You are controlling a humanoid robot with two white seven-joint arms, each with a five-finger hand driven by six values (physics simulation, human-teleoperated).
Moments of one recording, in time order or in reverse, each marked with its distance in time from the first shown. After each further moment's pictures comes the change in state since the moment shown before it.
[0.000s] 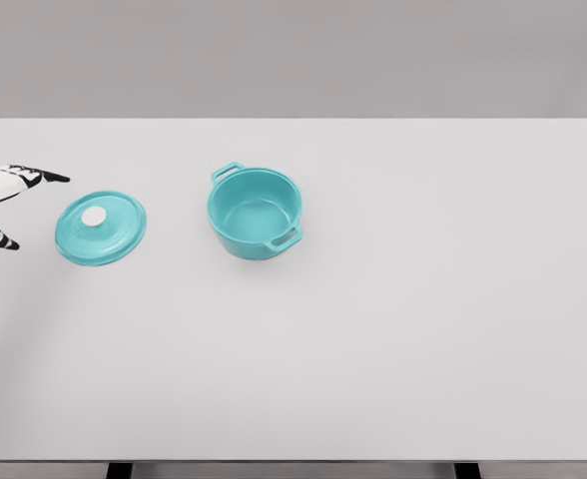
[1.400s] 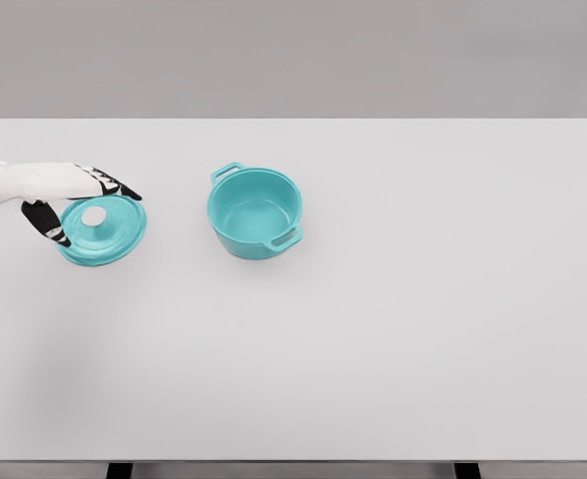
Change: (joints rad) left arm -0.430 0.063 -0.736 0.010 0.210 0.000 0.000; right arm 0.002 0.000 -0.001 0.009 0.000 0.006 0.000
